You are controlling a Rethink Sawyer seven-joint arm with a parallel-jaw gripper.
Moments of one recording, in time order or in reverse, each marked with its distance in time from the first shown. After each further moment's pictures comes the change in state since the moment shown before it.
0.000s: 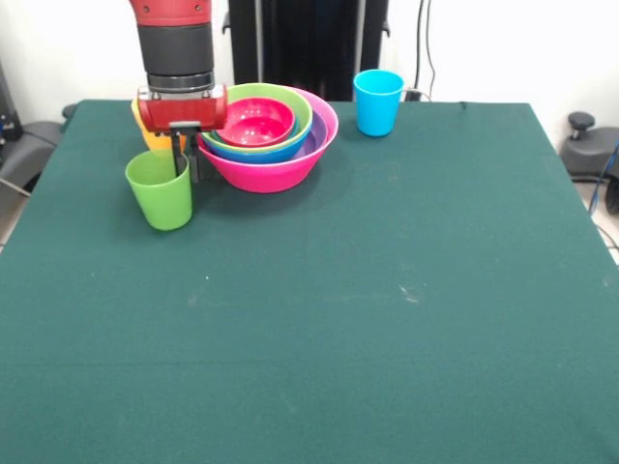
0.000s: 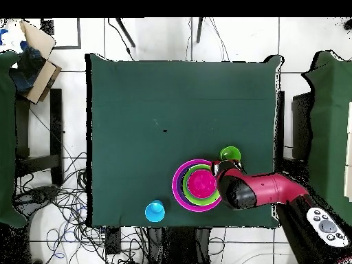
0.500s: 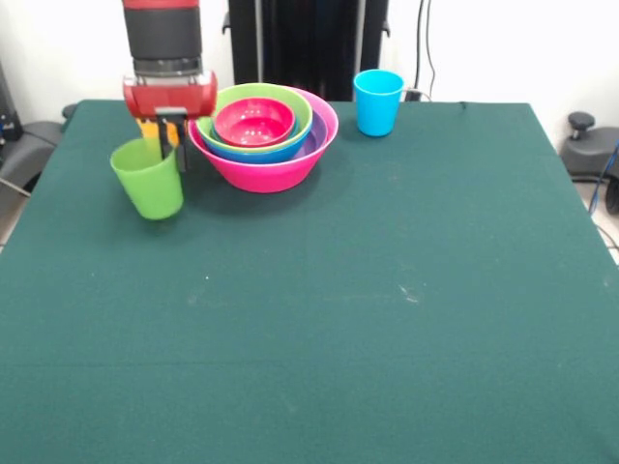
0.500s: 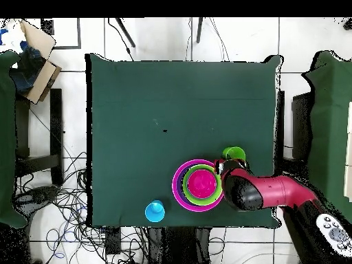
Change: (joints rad) arm -0.044 -0.063 0.034 0.034 0.058 0.013 0.000
